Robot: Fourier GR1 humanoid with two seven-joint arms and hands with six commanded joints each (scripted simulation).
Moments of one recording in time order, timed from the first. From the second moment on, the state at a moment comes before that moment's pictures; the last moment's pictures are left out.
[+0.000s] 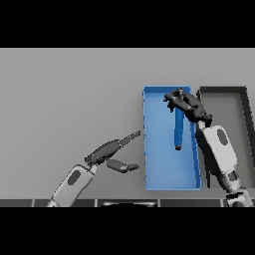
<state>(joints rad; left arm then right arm) -0.21 0.17 -0.54 -1.62 -0.07 -0.30 0.10 -0.55 -0.48 0.26 -1.26 -0.69 -0.01 0.51</state>
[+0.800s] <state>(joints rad) -0.20 0.16 -0.55 -1.61 -0.06 -0.30 0.09 -0.62 -0.65 0.64 -1.20 -0.70 0.00 0.61</state>
